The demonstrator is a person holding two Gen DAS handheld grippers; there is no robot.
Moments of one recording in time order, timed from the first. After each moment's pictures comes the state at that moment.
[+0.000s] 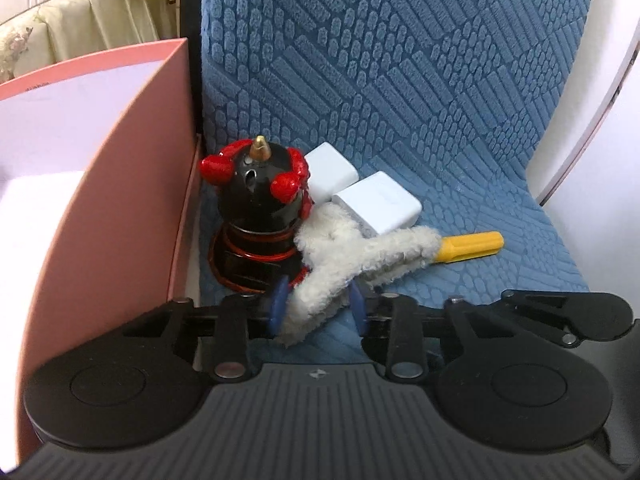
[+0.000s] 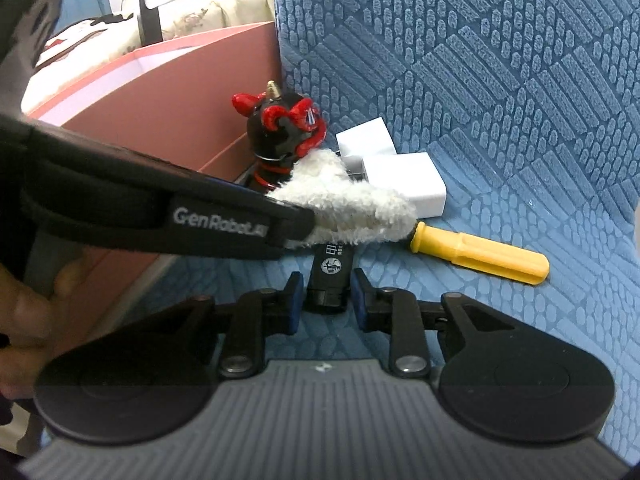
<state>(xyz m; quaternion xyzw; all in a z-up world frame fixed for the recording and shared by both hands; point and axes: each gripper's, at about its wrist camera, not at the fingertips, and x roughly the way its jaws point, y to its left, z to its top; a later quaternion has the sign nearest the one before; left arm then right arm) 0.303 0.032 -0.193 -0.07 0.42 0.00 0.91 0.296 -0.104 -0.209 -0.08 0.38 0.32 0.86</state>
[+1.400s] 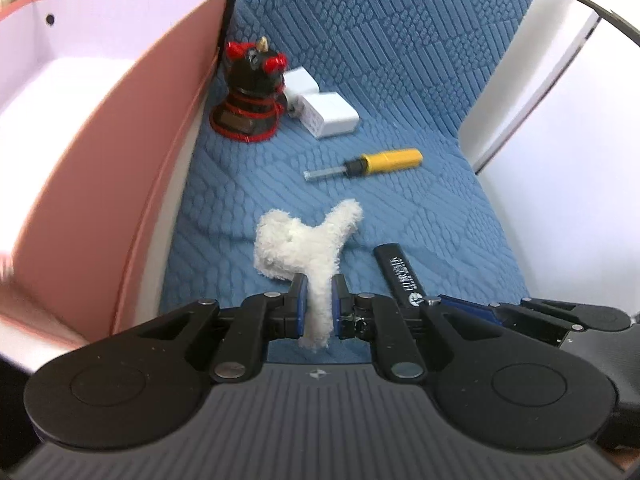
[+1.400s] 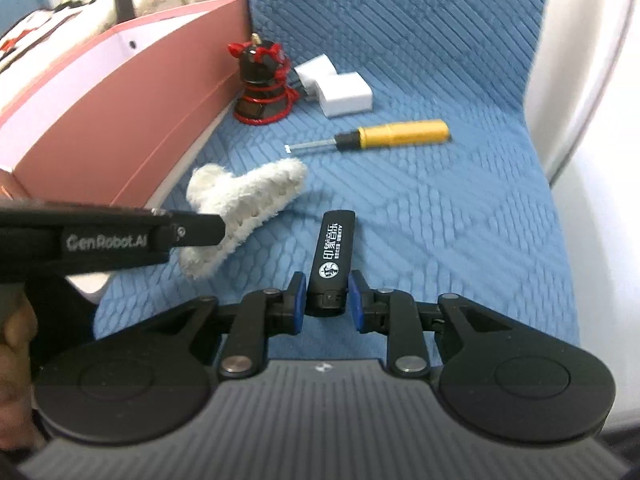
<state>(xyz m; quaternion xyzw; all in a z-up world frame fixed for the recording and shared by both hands) 0.163 0.021 -0.178 -0.17 0.44 -0.02 0.88 0.172 -0.140 -0.176 -0.07 0.45 0.21 0.87</state>
